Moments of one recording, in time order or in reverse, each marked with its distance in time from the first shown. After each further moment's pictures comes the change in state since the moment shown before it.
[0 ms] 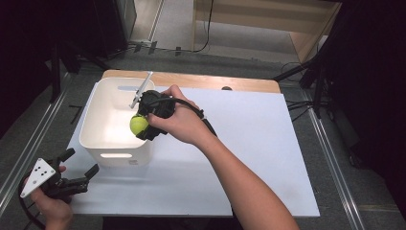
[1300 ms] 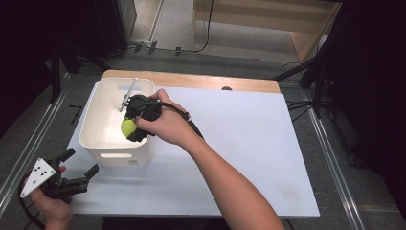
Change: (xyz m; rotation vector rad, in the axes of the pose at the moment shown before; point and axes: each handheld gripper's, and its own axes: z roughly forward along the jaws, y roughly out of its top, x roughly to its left) left arm 0.000 0.000 0.000 -0.008 -0.002 -0.004; right arm -0.006 0.015 0.042 0.030 0.003 0.003
